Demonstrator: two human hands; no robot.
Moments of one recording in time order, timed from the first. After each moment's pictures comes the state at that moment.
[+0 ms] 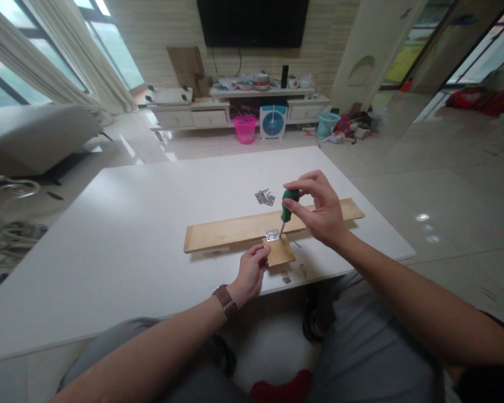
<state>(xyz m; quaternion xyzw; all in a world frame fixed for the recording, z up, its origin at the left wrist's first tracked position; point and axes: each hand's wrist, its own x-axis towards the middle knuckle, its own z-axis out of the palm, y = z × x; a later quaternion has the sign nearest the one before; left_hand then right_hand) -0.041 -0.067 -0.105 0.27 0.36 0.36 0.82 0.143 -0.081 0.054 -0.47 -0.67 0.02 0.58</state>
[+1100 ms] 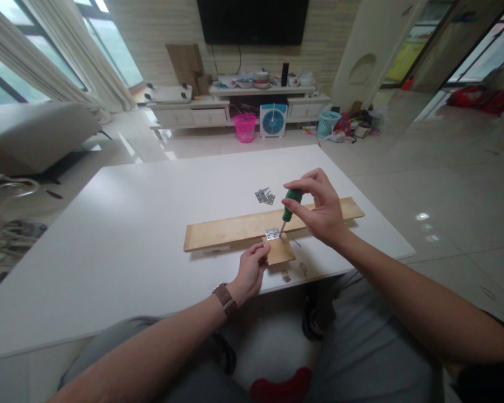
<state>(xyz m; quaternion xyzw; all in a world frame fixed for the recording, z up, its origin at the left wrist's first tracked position) -0.040 -0.067 -0.104 0.27 0.36 0.36 0.81 0.142 -0.082 0.054 -0.49 -0.66 0.02 0.57</state>
